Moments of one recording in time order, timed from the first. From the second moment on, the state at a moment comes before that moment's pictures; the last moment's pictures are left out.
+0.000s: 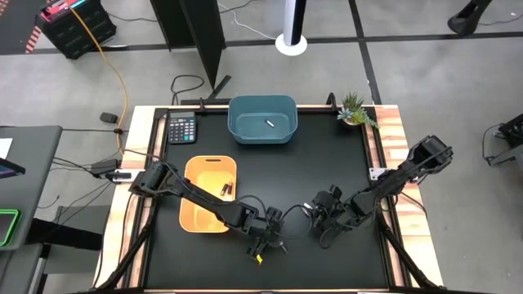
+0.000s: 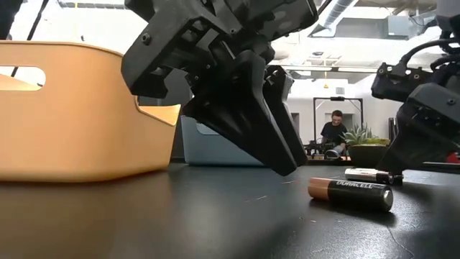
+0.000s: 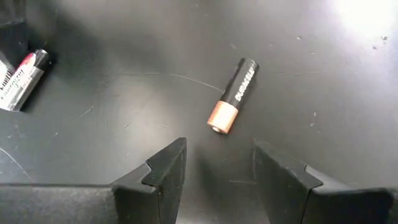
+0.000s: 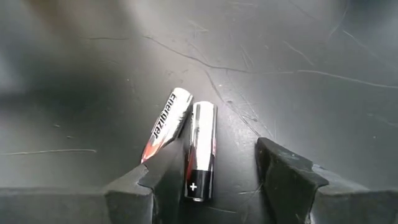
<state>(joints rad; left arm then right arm) -0.37 2.11 1.48 -0.25 -0.07 0.18 0.59 1.53 0.52 -0.12 0.61 1.05</state>
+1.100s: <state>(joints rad) -0.34 2.02 1.48 -0.29 -0.37 0.10 0.31 1.36 0.58 -0.07 0.77 0.47</state>
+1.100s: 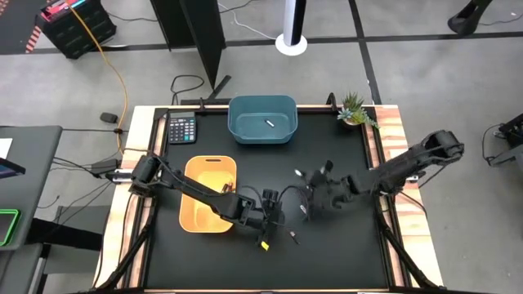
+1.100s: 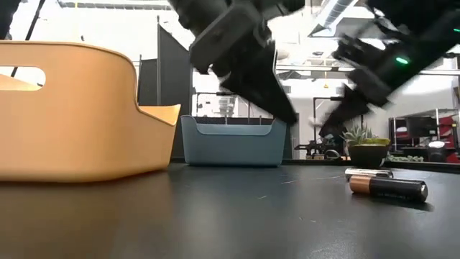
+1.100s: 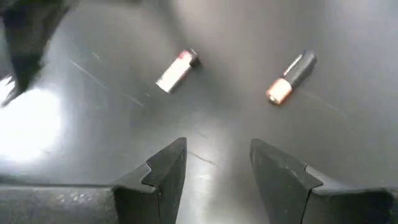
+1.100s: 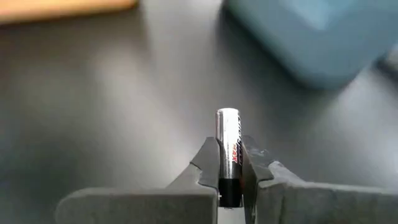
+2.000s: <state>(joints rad) -0.18 1.44 0.86 0.26 -0.55 0.12 -0.44 1.54 0.95 0.22 0.10 -0.26</state>
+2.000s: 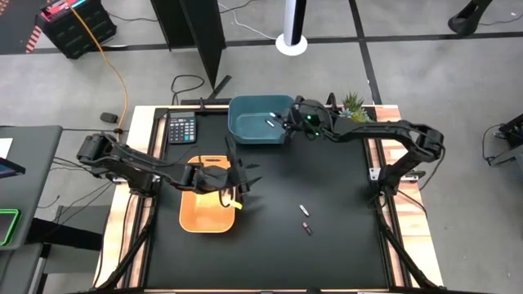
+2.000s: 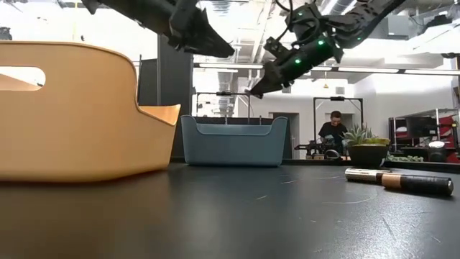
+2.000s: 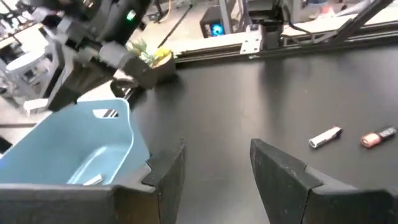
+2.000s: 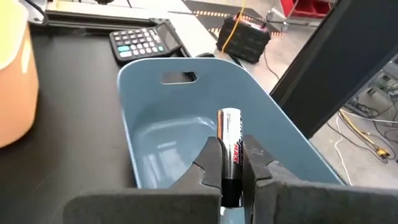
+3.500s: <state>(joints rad) -0.11 2.21 1.65 -0.12 0.03 0.35 -0.11 0.82 1.14 -0.78 0.19 -0.03</state>
